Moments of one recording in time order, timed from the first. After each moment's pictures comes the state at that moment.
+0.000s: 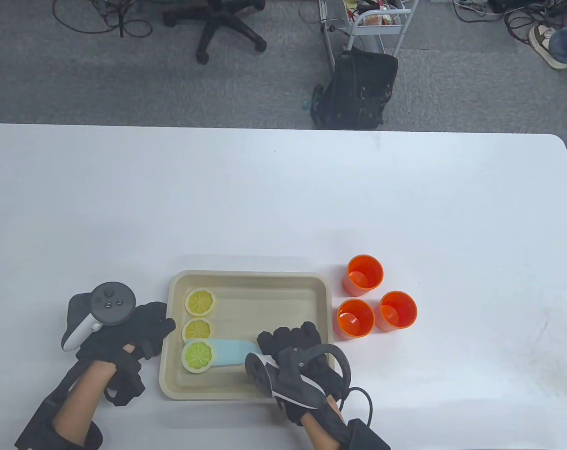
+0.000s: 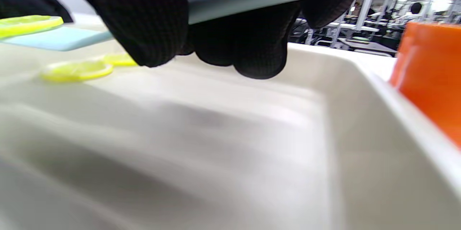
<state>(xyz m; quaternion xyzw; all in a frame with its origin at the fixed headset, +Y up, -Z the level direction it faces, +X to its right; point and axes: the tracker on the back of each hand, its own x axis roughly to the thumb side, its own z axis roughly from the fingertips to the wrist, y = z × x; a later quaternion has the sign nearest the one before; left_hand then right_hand) -0.285 -0.751 -0.124 -0.25 -0.01 0.31 0.92 0.031 -0.698 -0.083 -0.20 -0.06 -0.98 0.06</state>
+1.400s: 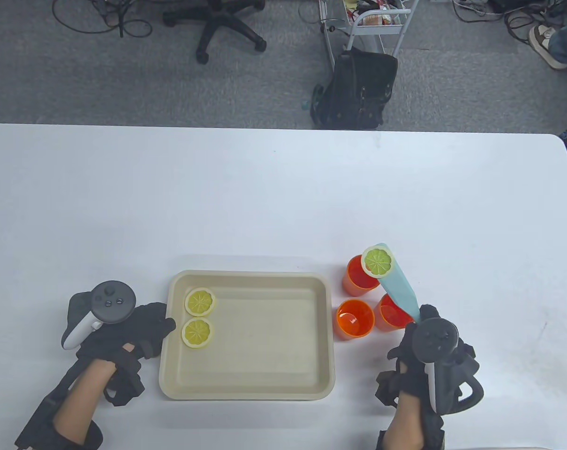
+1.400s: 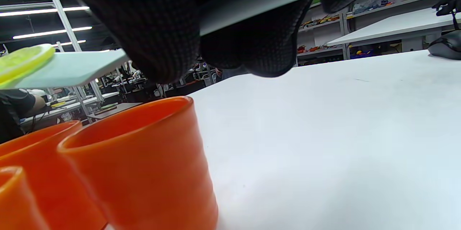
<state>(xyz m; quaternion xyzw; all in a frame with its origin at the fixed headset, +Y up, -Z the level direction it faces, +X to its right) -0.285 -0.753 -0.124 -0.26 -0.01 0.32 0.91 0.239 -0.675 -0.103 0.34 0.06 -0.93 -0.11</state>
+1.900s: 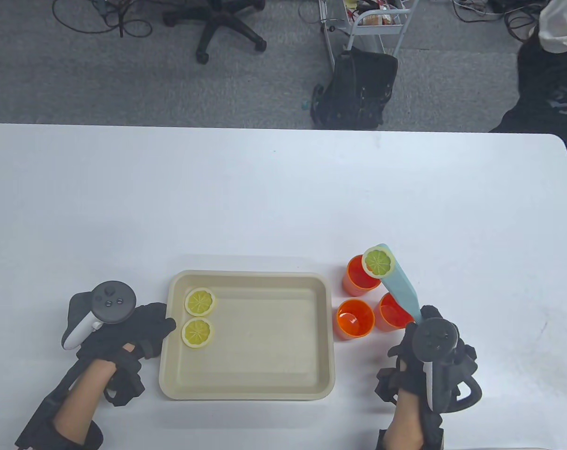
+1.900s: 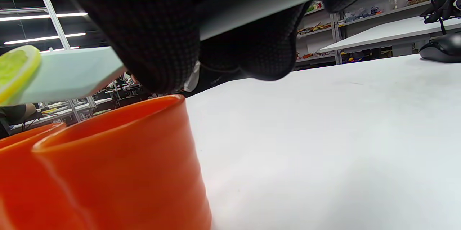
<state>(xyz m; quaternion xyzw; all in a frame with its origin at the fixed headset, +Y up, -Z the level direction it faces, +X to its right) -0.285 -0.753 -0.125 -0.26 -0.01 0.32 0.91 0.239 -0.678 -0.105 0.35 0.07 -0.93 -0.10</state>
